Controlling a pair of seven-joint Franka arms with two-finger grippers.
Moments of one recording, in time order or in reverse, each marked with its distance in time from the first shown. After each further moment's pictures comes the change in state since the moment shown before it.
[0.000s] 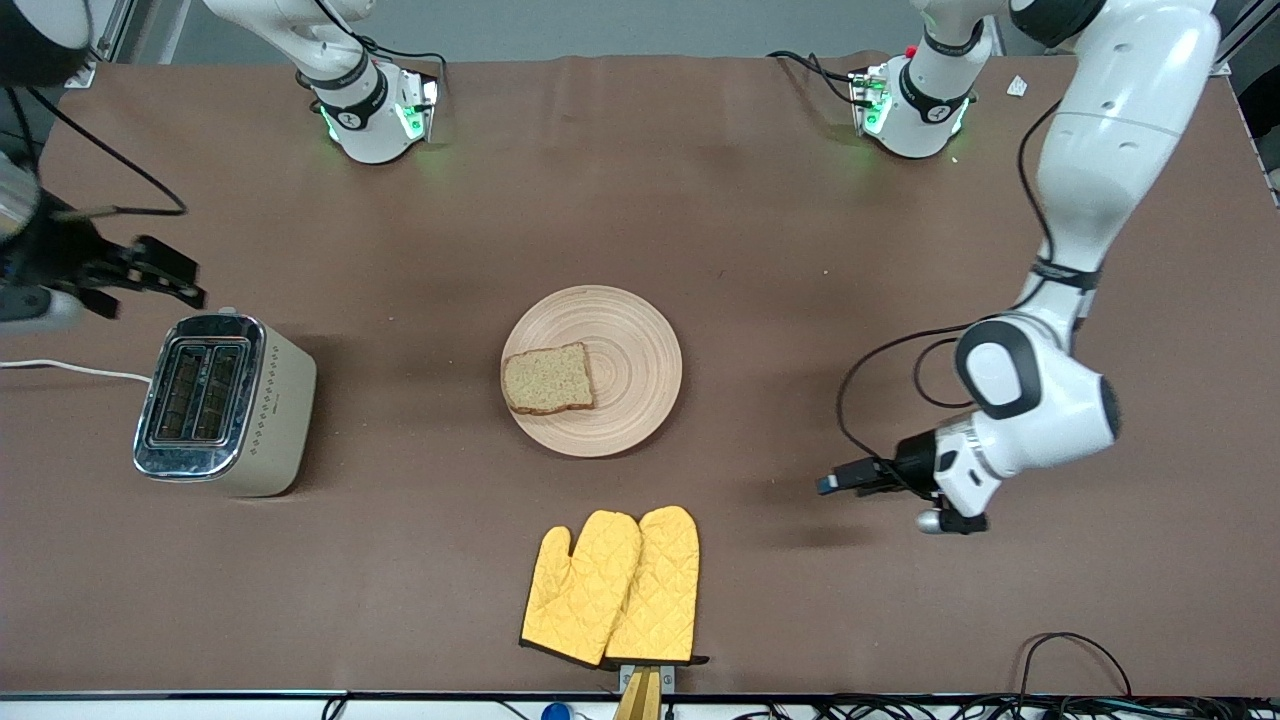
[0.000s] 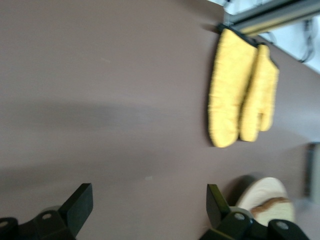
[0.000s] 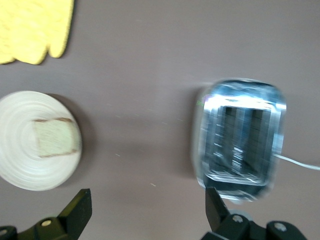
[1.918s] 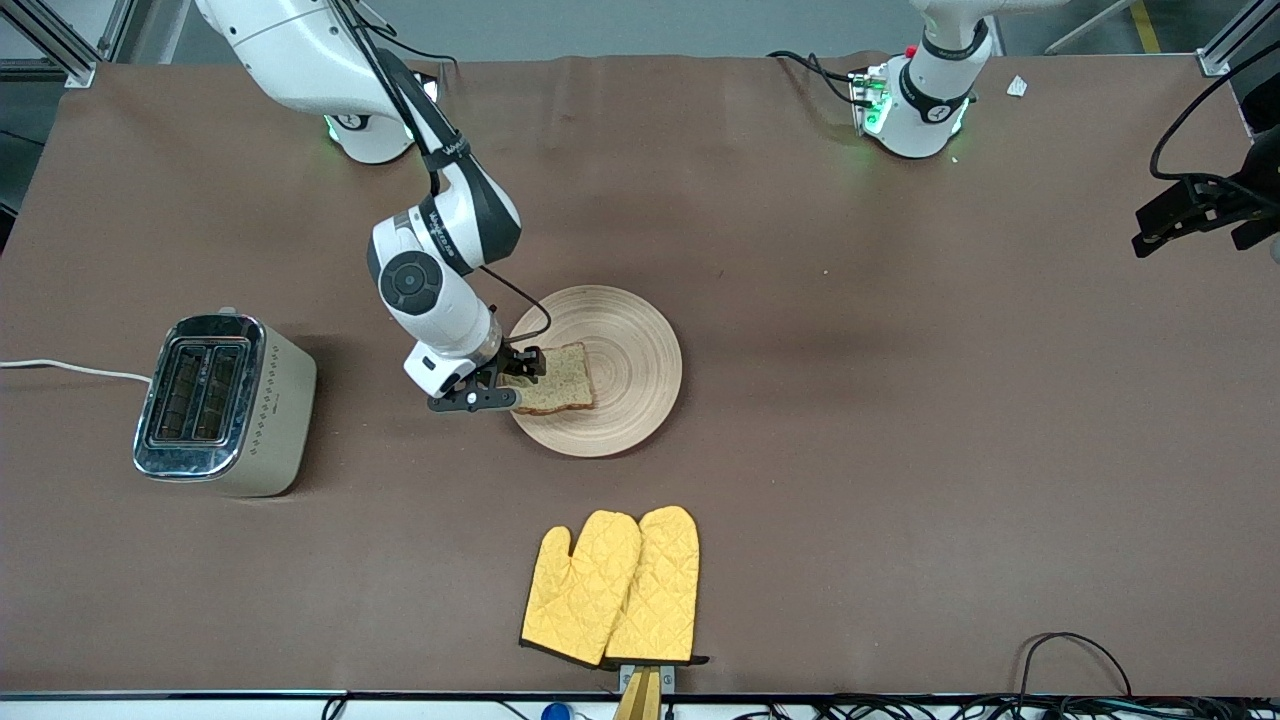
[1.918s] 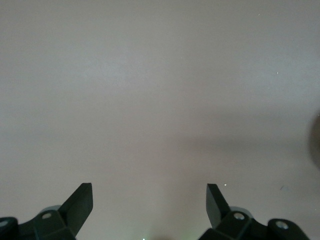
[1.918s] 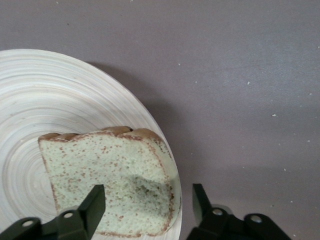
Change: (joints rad) left arm -0.013 -0.683 0.201 0.081 0.654 -0.883 -0.266; right arm 0.449 0.380 -0.009 -0.367 0.016 0.753 0.408
